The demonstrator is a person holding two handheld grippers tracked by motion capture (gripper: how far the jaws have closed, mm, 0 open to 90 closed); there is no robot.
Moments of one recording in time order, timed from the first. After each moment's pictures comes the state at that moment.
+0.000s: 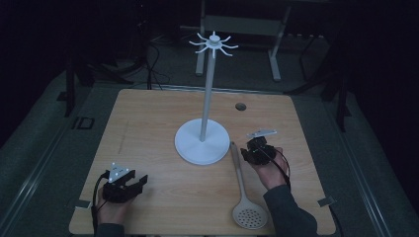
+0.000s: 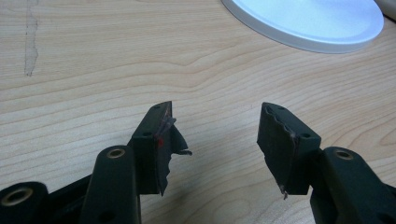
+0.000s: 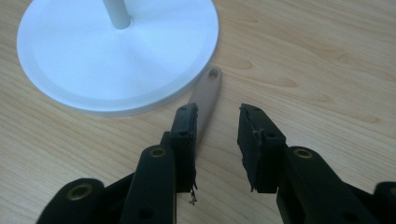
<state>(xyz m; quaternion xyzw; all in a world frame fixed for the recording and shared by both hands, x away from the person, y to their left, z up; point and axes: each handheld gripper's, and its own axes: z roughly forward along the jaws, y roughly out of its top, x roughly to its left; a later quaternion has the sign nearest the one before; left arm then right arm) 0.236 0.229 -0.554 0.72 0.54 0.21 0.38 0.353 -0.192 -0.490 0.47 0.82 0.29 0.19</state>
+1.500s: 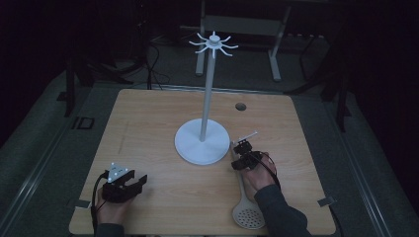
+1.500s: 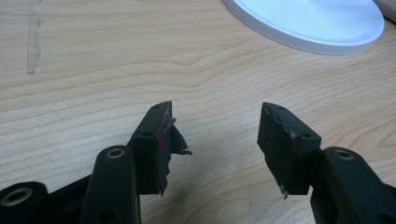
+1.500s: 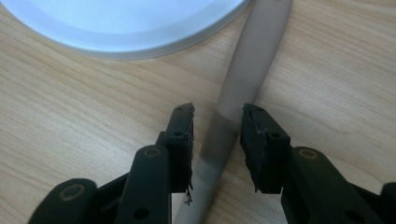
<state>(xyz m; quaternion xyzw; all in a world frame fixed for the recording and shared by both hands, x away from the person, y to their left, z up) 0.236 0.230 -0.554 0.72 0.54 0.21 0.38 0.364 -0.162 -0.528 0.49 0.85 0.18 0.09</state>
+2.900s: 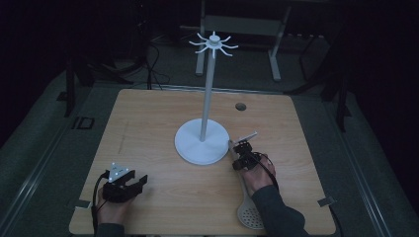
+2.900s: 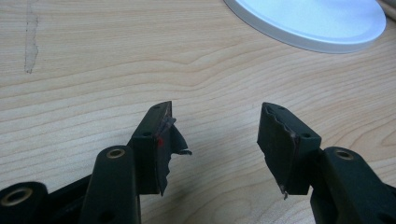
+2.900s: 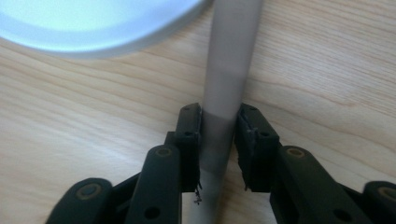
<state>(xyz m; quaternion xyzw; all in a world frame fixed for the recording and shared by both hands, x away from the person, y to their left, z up) 0.236 0.229 -0.554 0.72 0.54 0.21 0.38 0.363 -0.158 -0.529 0.55 0.82 0.16 0.07</state>
